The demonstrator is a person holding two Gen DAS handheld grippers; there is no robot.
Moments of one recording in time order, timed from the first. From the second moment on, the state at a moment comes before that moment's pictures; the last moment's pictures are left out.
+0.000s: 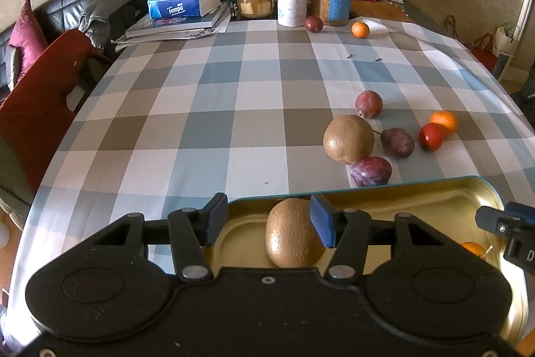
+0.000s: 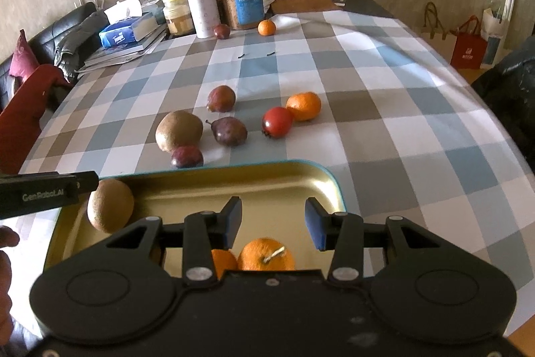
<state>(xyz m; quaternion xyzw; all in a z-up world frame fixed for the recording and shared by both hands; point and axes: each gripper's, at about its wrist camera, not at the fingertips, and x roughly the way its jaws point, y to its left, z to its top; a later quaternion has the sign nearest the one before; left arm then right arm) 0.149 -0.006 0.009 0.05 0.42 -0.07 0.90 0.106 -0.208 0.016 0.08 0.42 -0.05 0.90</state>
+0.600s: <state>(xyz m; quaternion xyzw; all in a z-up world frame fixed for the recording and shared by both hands) 0.184 -0.018 0.017 0.04 0.41 -0.04 0.91 0.173 -0.228 0.017 0.06 0.42 -0.09 0.90</state>
